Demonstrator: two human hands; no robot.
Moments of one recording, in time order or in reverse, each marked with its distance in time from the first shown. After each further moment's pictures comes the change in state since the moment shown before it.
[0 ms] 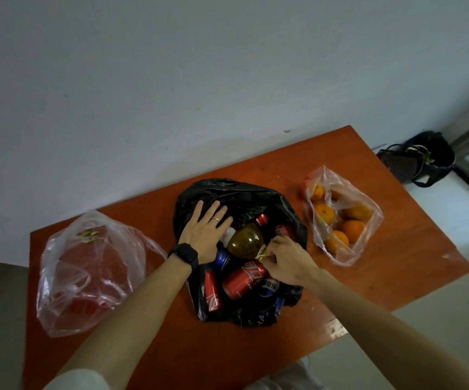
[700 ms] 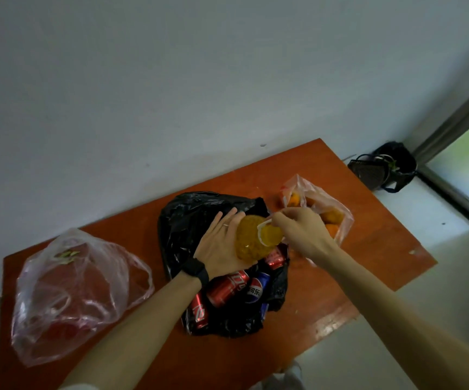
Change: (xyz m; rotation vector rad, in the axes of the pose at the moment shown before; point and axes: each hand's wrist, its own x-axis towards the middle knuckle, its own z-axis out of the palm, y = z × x) left_hand 0.005 0.058 -0.037 -0.626 0.395 0.085; right_hand -0.063 -0.040 -0.126 0.571 0.353 0.211
